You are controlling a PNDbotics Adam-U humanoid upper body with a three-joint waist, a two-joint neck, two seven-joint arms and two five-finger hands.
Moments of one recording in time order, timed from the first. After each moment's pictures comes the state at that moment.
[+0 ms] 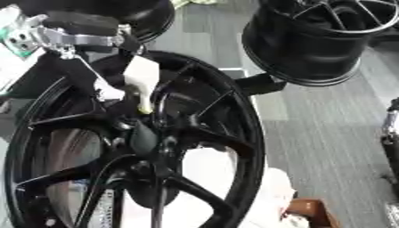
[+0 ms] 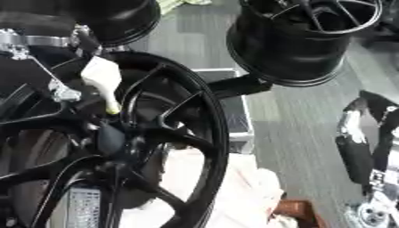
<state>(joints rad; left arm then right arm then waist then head) -1.10 0.71 -0.52 -1.44 -0.12 -0.40 -0.71 0.02 -0.30 0.04 -1.98 0.23 -0.06 -0.65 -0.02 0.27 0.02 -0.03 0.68</state>
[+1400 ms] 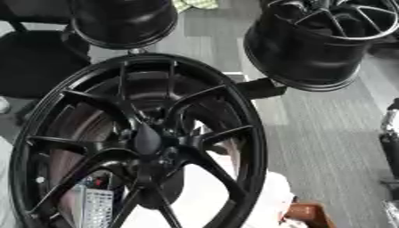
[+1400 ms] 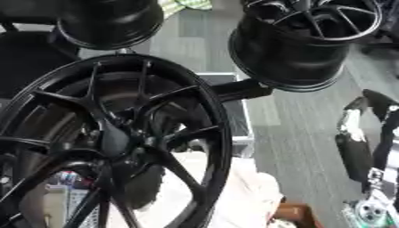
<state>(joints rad) -0.67 1.09 0.03 -1.10 -0.02 -0.23 -0.34 0.04 -0.31 0.01 -1.98 0.24 -0.08 -0.68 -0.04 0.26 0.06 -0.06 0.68</state>
